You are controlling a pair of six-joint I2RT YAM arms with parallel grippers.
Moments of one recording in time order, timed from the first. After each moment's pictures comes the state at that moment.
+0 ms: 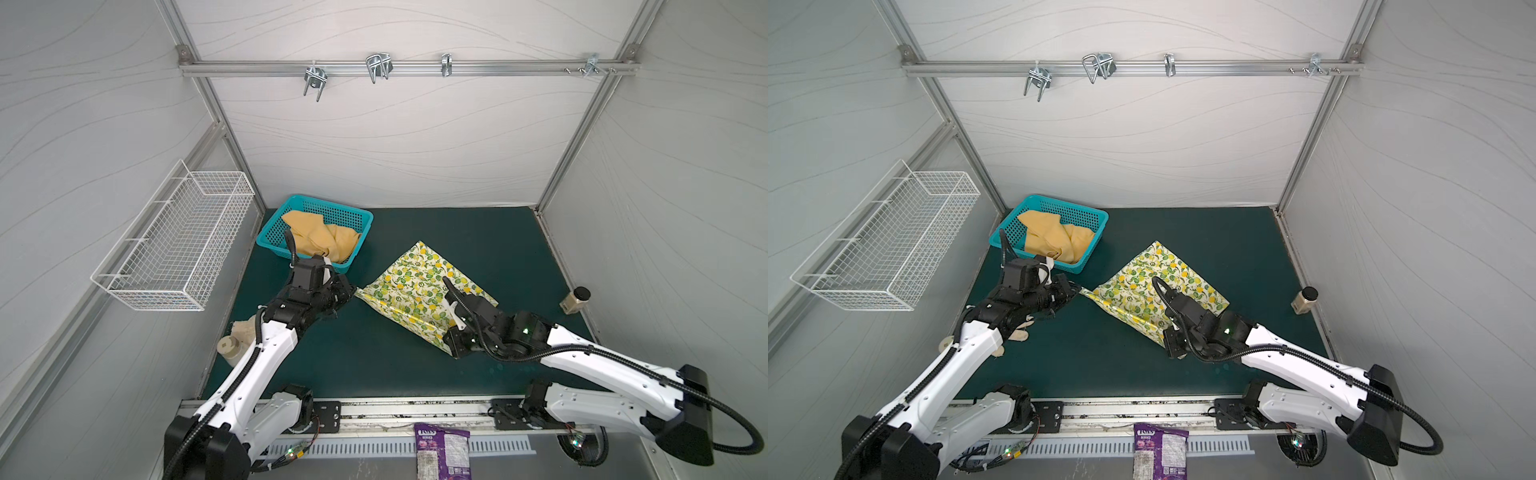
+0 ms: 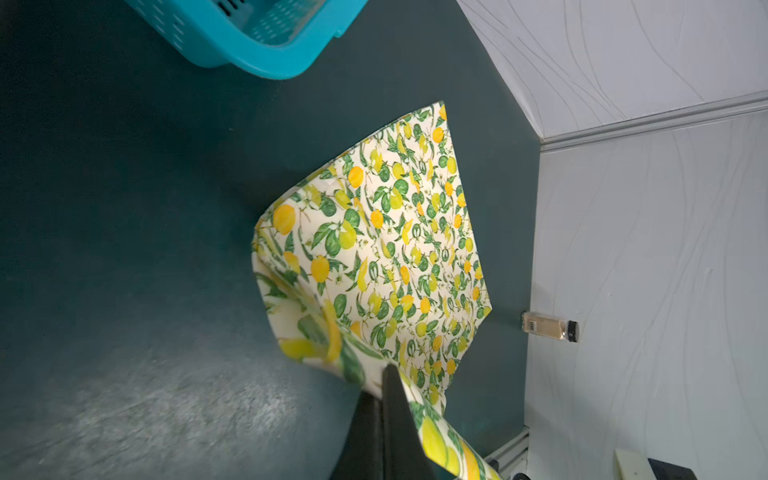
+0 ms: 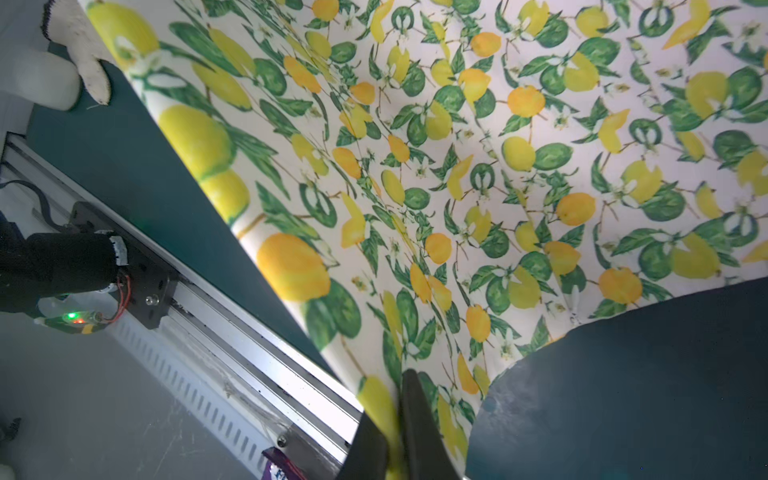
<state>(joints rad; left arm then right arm) -0.21 0.97 0.73 -0.50 0.32 -0.77 1.08 1.02 0.79 -0.75 -0.01 0.63</state>
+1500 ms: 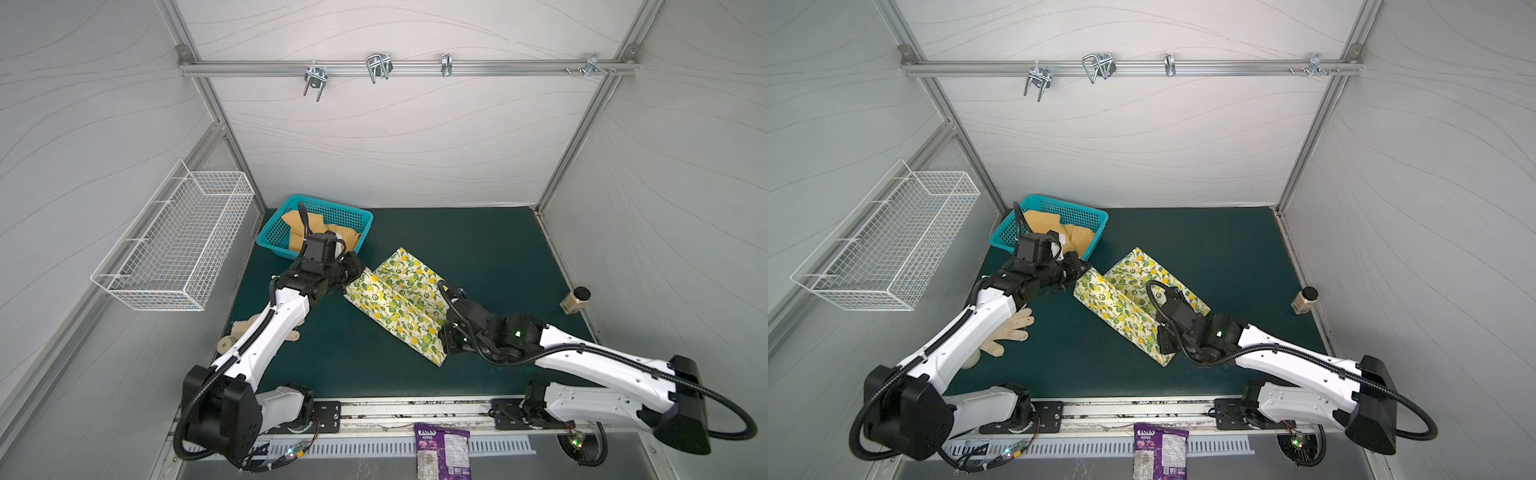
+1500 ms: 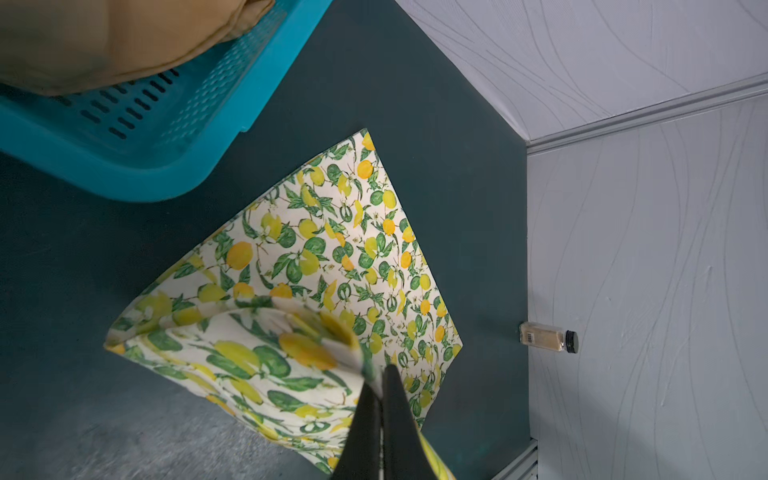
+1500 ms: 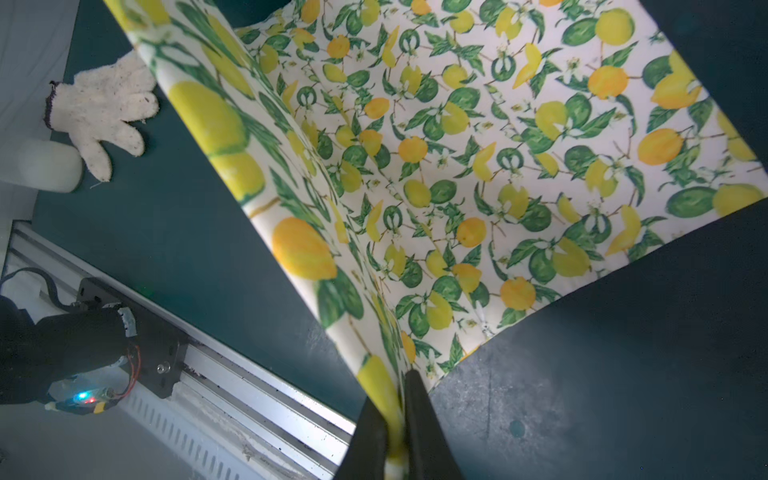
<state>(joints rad) -0.27 1.28 1.00 -0.43 0.33 -0.74 1.08 1.05 0.82 -0.72 0.11 0.77</state>
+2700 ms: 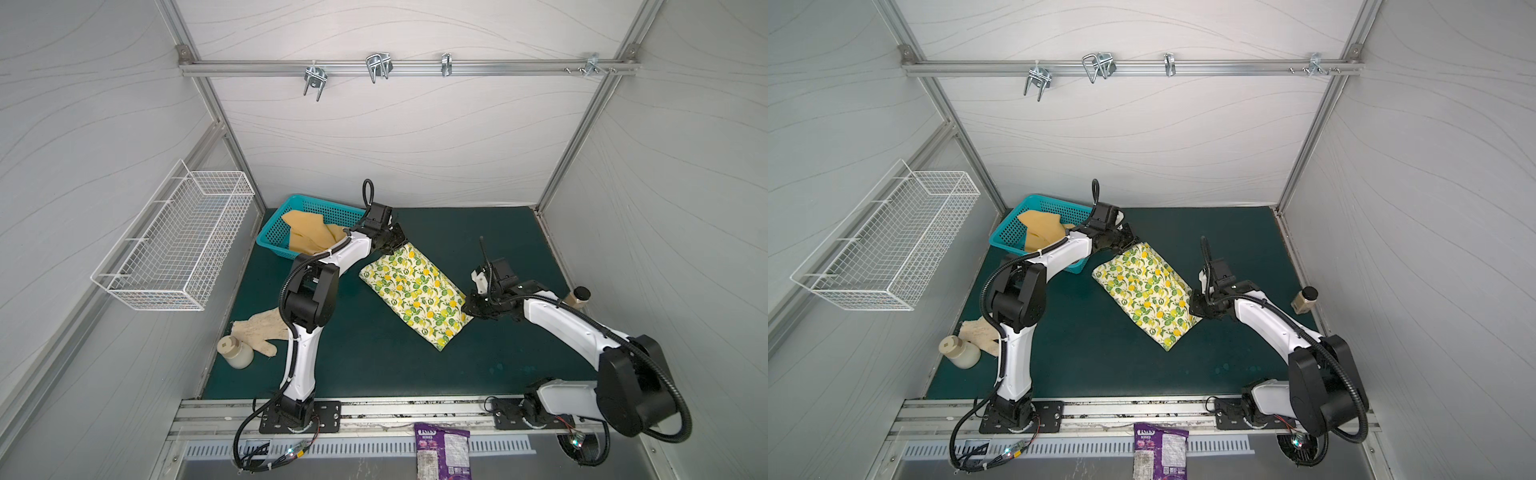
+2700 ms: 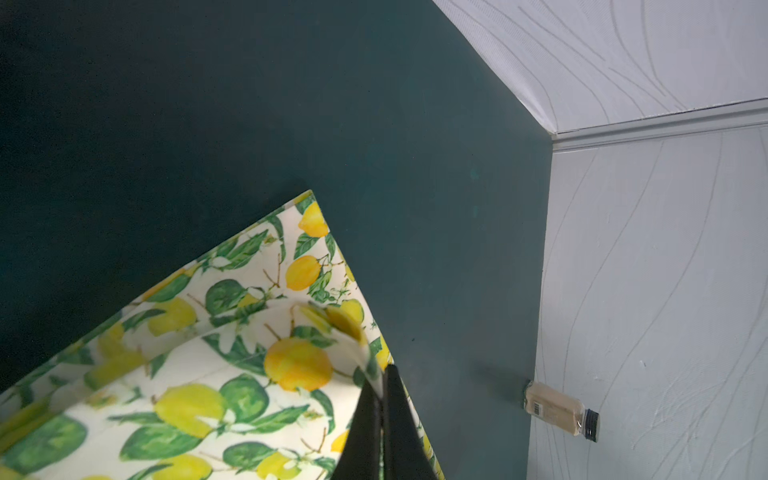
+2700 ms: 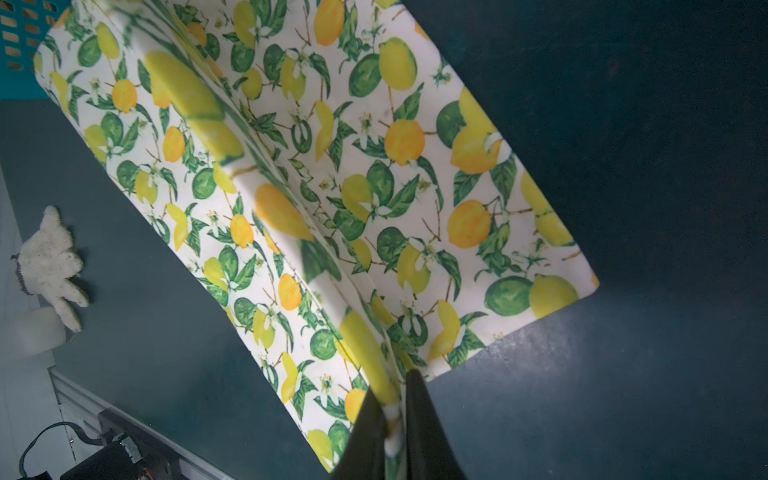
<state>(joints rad) -0.40 2.14 1.68 -0.32 0.35 -0.81 0.40 1.32 0.78 -0.58 -0.30 0.50</state>
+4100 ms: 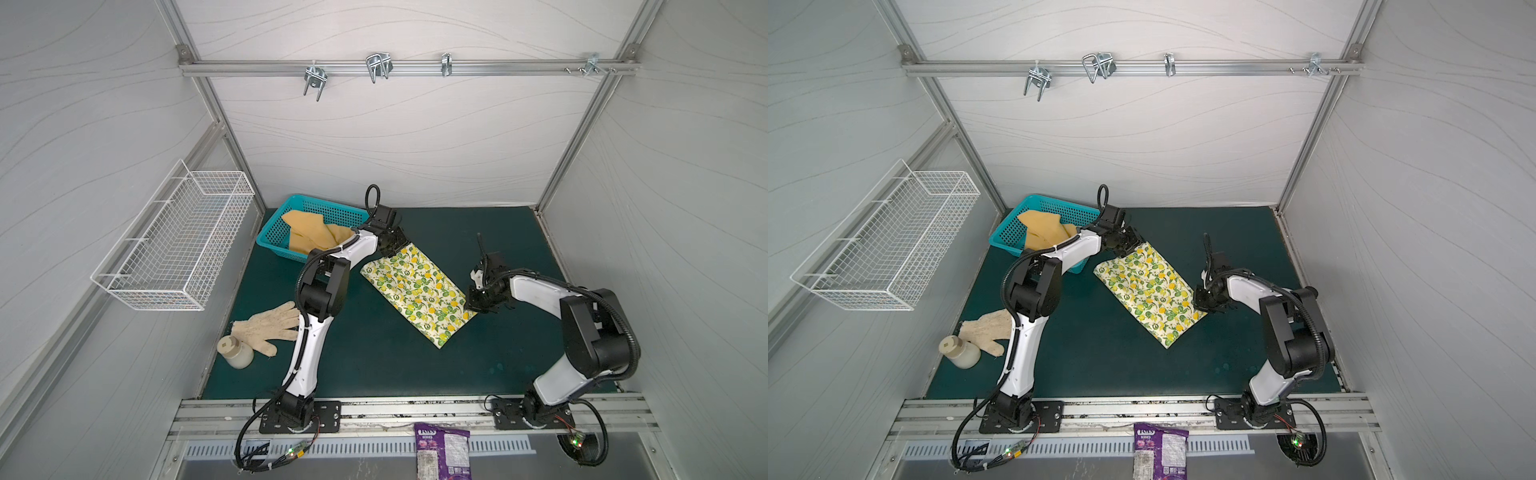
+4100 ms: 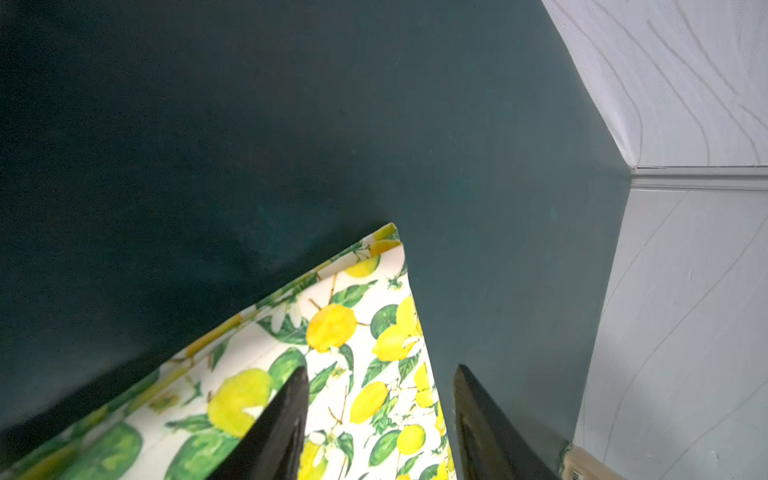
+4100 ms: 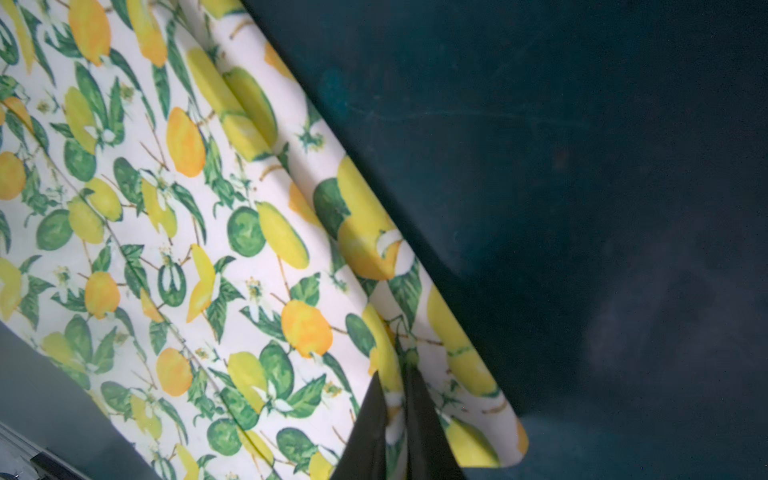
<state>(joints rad) -0.40 2.30 1.81 -0.41 0.28 -0.85 0.30 1.62 0.87 -0.54 -0.31 0.36</state>
